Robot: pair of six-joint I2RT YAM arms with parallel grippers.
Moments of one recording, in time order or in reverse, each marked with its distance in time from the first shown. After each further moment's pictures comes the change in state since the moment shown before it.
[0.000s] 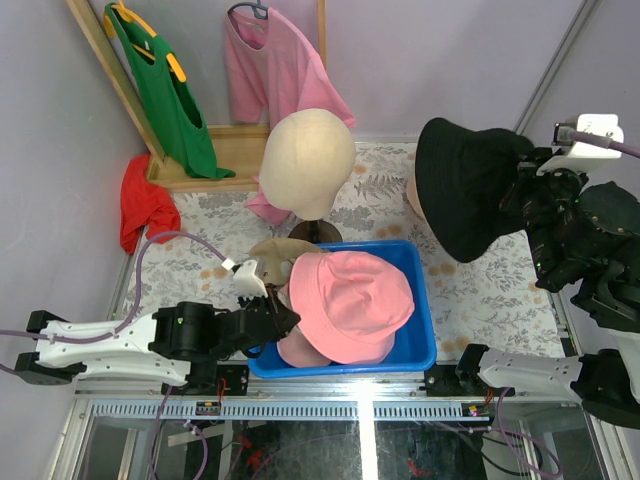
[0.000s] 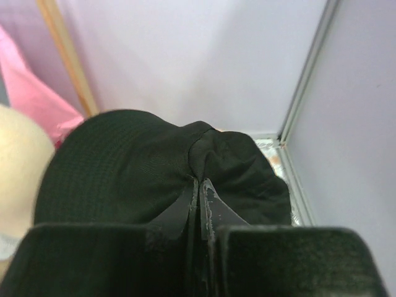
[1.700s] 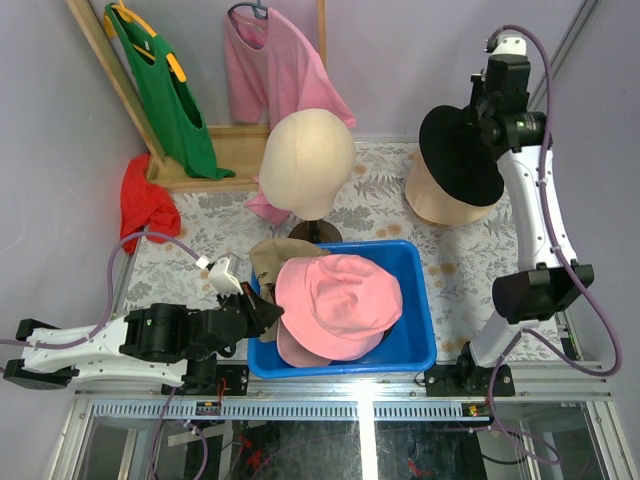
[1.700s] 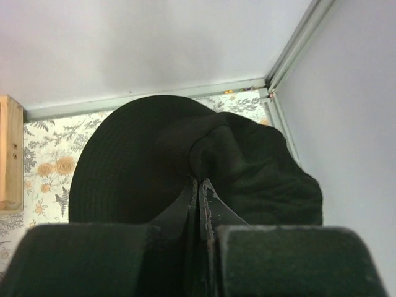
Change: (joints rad) left arm -0.004 -0.165 -0.022 -0.058 -0.066 0.025; right arm -0.891 0.698 0.230 0.117 -0.686 0.021
